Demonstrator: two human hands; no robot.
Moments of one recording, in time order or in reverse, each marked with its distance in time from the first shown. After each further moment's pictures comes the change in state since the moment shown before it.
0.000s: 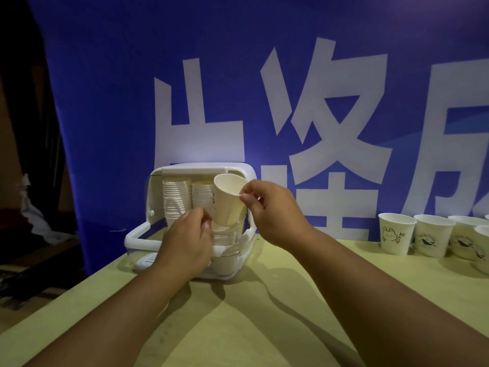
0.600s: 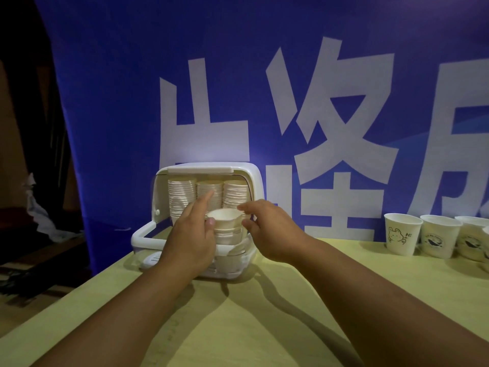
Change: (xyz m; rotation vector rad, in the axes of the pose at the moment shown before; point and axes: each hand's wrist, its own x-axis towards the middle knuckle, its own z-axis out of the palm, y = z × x) left_hand -0.001 -0.001 0.001 -0.114 0.052 0.045; right_hand -0.007 0.012 0.022 -0.119 -0.248 0.056
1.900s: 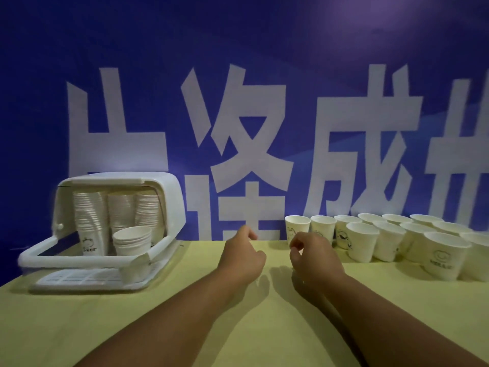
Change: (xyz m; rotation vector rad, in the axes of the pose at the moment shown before) left_hand -0.042 0.190 0.170 -0.310 -0.417 -0.249; right_hand -0.139 0.165 -0.131 -0.270 0.360 0.479
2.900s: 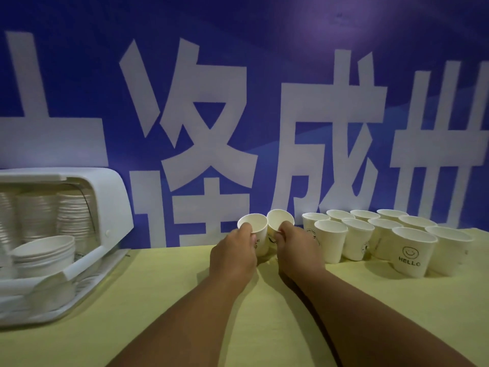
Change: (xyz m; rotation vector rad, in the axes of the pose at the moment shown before) left_hand 0.054 0.011 0.095 0.433 0.213 0.350; right_hand 0.059 0.065 0.013 -0.196 0.144 0.038
